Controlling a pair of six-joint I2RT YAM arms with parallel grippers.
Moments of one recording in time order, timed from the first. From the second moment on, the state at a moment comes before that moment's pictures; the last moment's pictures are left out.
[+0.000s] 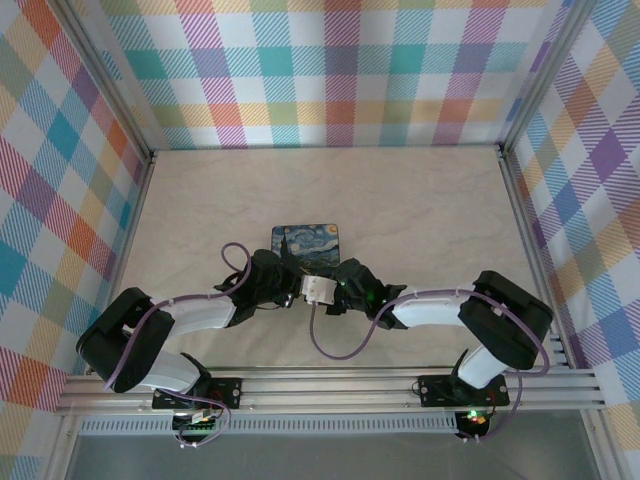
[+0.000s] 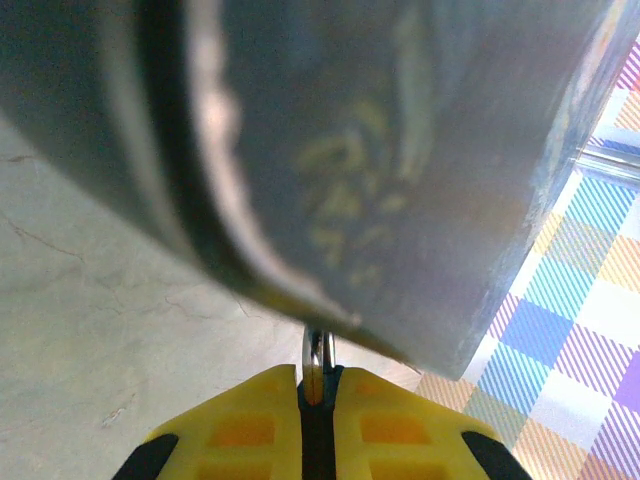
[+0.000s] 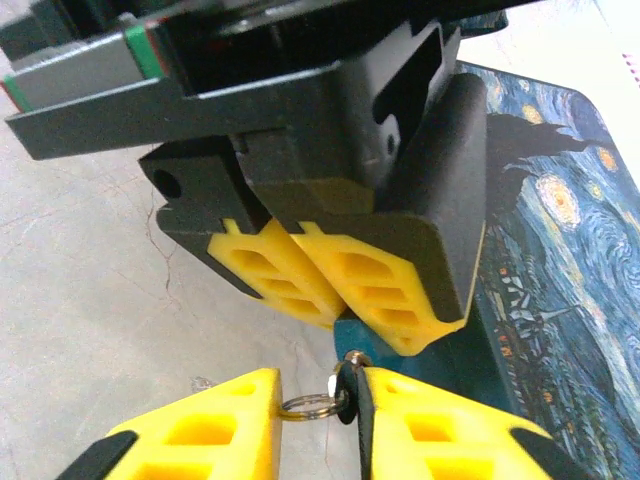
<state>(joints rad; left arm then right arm) -0.66 1.41 0.47 0.31 0.18 -1.62 0.97 1.57 0.63 0.35 -0.02 -0.63</state>
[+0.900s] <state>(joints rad) -0.66 1.41 0.47 0.31 0.16 -1.62 0.98 1.58 0.63 0.38 0.04 -0.39</state>
